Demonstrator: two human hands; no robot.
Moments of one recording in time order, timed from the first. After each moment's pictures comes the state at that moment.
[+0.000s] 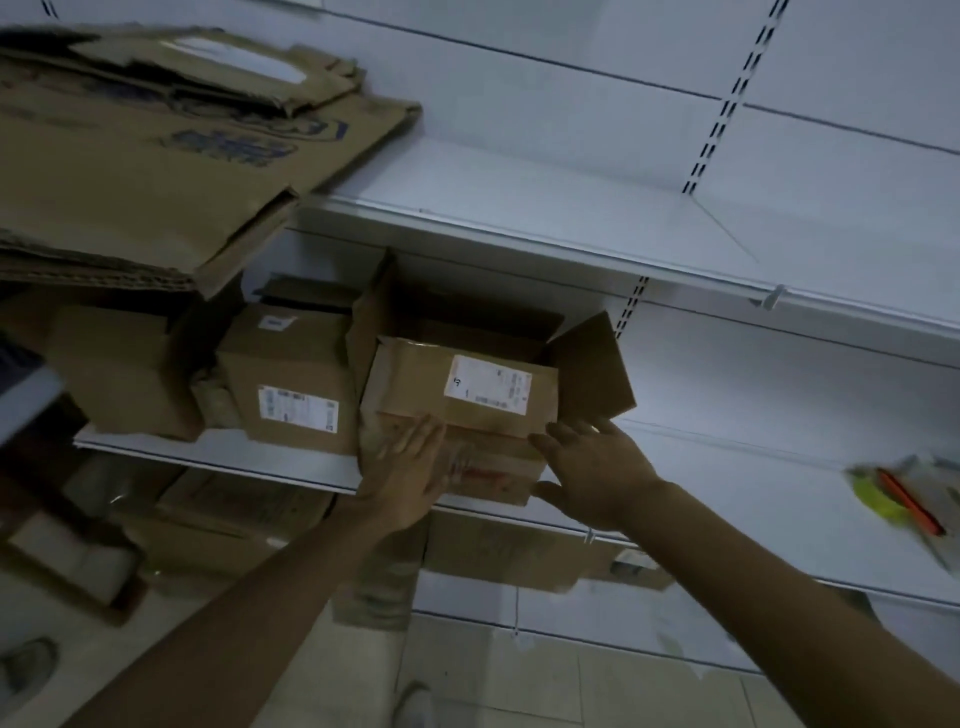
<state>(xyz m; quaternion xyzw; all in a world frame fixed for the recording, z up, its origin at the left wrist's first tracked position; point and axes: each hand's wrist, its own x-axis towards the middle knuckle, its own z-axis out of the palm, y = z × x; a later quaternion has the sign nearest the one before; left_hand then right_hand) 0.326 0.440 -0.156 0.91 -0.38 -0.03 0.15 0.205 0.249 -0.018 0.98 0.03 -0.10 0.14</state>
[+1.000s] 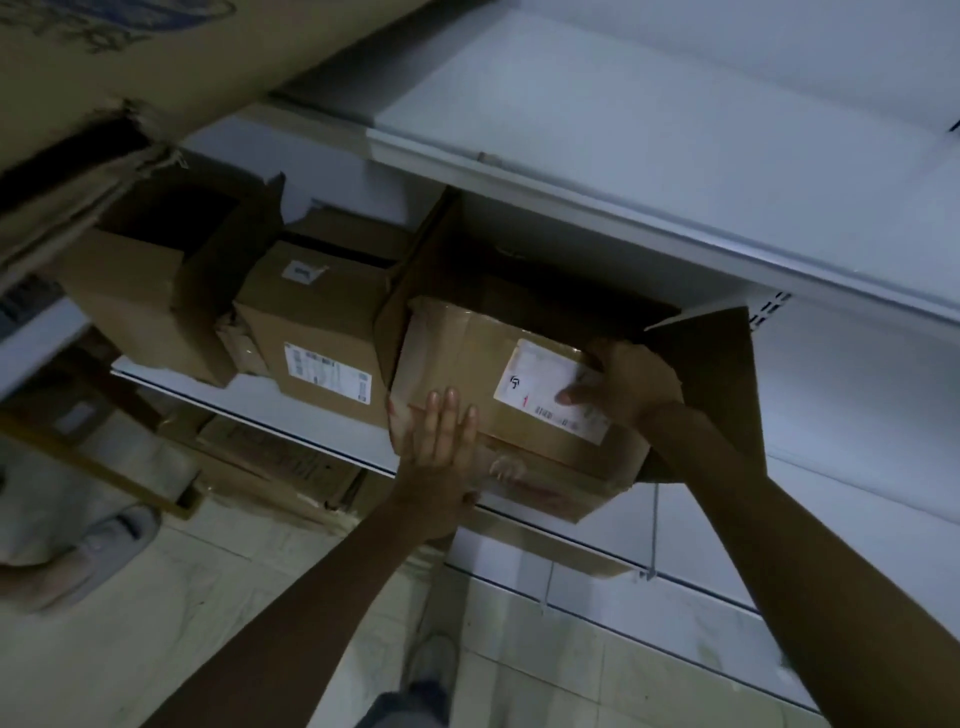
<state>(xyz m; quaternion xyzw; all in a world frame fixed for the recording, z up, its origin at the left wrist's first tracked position) 0.376 0.411 -0.228 0.95 -0.28 0.04 0.11 0.398 0.181 -0.083 0.99 -0.06 -0.05 -0.12</state>
